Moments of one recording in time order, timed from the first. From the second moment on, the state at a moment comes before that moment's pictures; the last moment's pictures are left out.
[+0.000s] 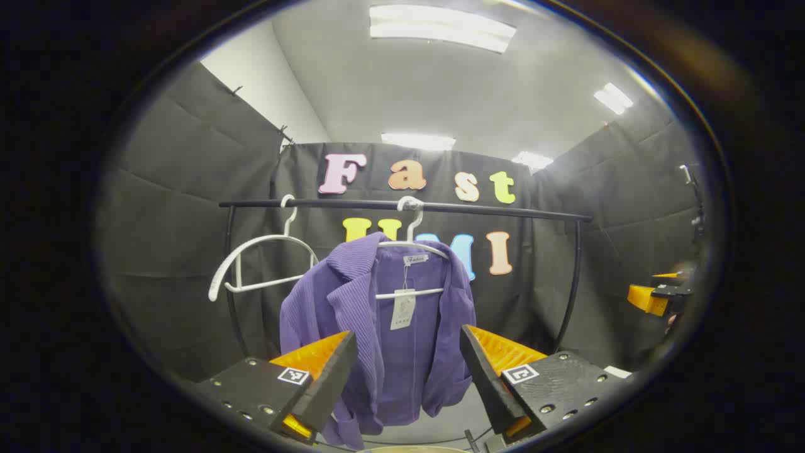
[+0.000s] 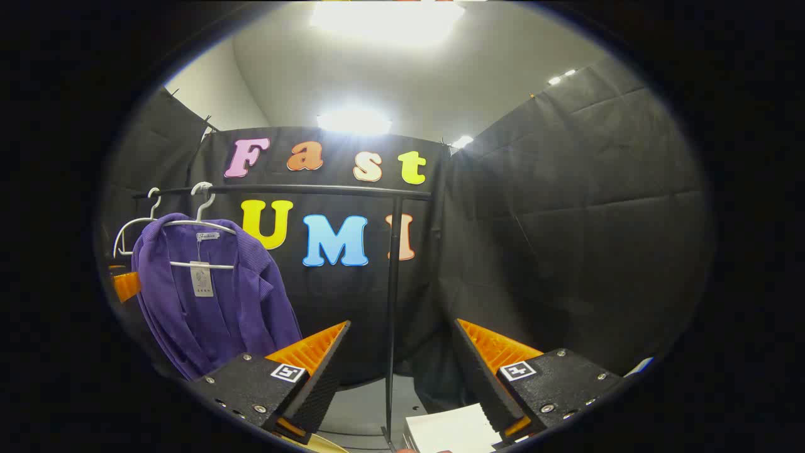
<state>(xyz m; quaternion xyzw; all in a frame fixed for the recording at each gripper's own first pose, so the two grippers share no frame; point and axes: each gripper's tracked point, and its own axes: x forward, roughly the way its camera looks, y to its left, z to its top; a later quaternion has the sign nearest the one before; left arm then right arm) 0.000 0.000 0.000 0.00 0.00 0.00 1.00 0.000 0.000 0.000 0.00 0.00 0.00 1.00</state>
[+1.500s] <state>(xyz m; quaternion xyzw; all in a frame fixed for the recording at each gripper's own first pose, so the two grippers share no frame) -0.004 0.038 0.011 -0.02 0.01 0.05 1.00 0.014 0.125 0.034 0.00 0.01 0.14 0.99</state>
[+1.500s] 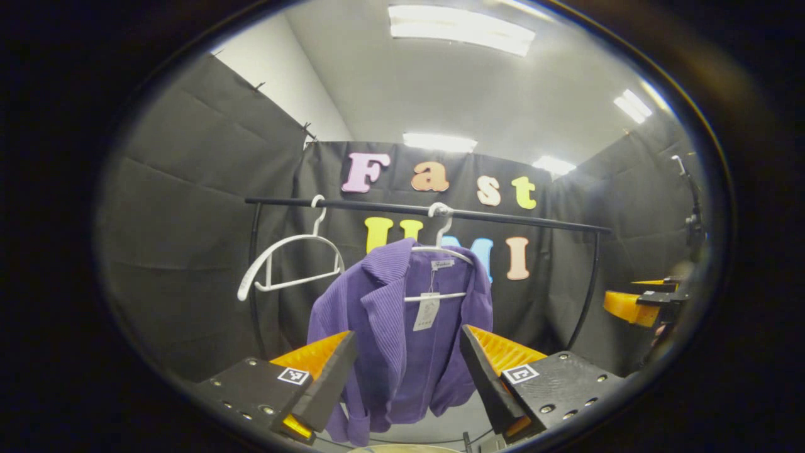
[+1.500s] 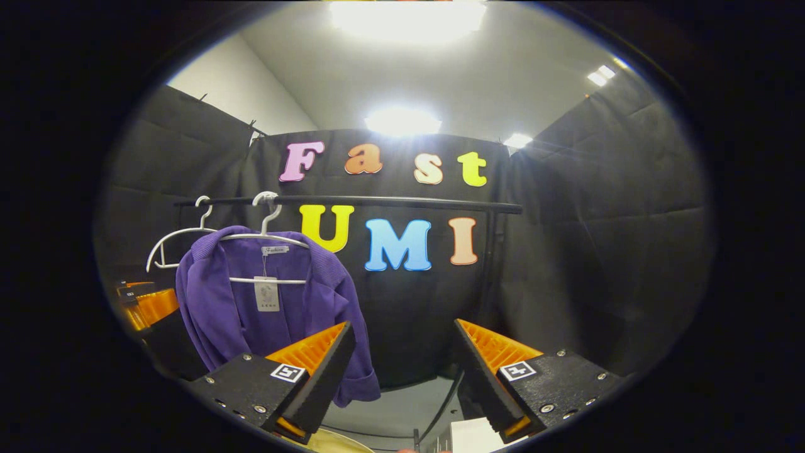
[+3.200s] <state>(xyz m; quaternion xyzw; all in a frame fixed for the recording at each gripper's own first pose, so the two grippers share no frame) 0.152 0.097 -0.044 -0.05 0.08 0.29 0.95 0.216 0.337 -0.035 0.04 0.11 0.32 0.94</state>
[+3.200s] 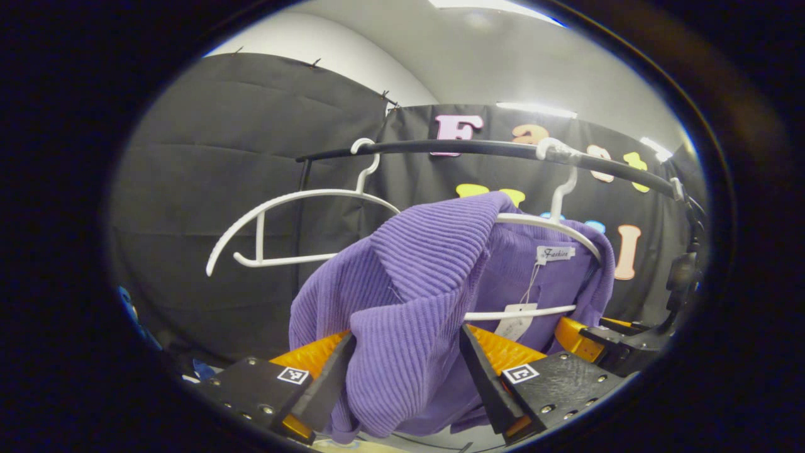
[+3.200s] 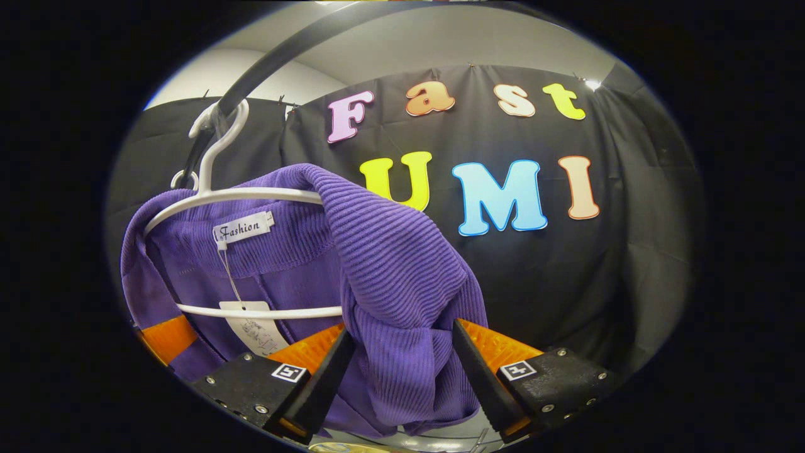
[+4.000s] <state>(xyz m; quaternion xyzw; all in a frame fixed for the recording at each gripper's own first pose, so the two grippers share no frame) 0.143 0.072 -0.025 -0.07 0.05 0.25 0.97 0.226 0.343 -0.028 0.10 0.12 0.40 0.90</state>
